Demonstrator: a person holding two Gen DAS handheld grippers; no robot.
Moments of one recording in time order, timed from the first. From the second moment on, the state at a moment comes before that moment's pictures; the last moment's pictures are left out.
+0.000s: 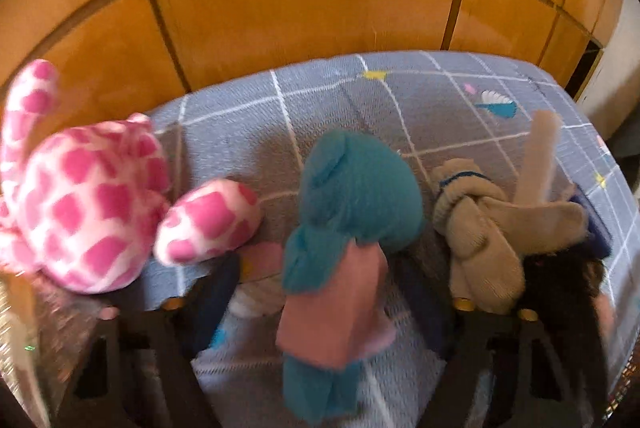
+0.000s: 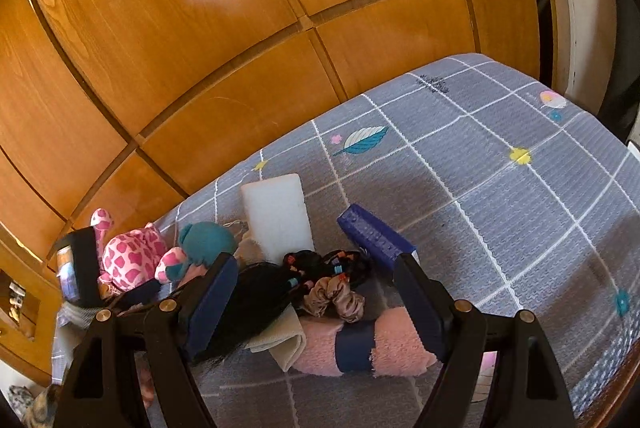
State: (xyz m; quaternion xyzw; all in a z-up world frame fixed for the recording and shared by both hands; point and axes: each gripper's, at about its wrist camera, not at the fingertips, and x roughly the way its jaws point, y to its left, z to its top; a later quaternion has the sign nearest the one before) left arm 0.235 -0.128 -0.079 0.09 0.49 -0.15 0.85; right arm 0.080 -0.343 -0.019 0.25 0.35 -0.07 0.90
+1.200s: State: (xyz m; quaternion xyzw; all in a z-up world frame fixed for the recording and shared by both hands) left arm 0.160 0.227 0.055 -0.12 0.39 0.07 0.91; right arm 0.081 -0.348 -0.029 0.27 0.38 -0.08 0.88
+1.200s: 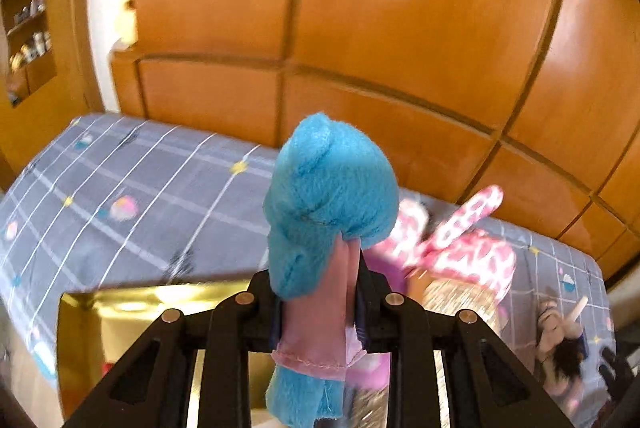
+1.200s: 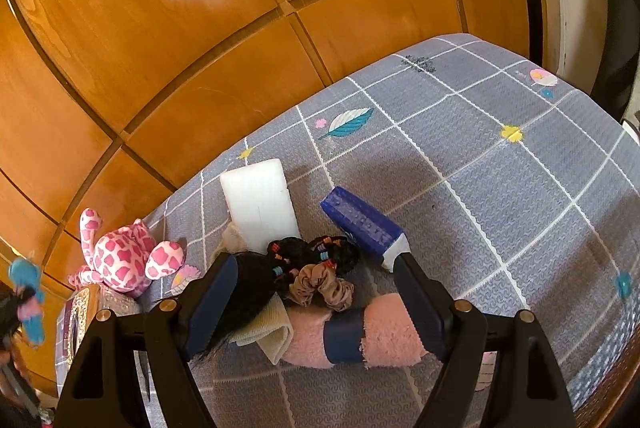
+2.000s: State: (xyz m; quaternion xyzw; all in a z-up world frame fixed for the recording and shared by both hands) left arm -0.019 0.294 -0.045 -0.19 0.42 0.08 0.89; right arm 0.147 -0.318 -0.020 0.23 0.40 -0.04 0.88
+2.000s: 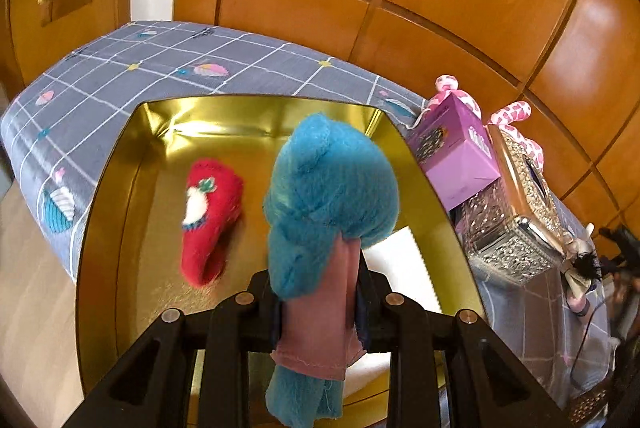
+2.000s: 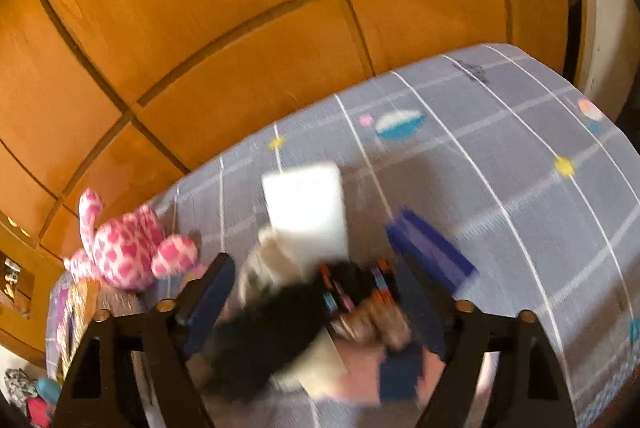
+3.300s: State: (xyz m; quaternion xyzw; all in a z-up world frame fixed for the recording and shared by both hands) left arm -0.033 0.333 -0.052 -0.22 0.40 0.13 0.88; right arm 0.156 -0.204 0.042 0.11 0.36 0.11 0.92
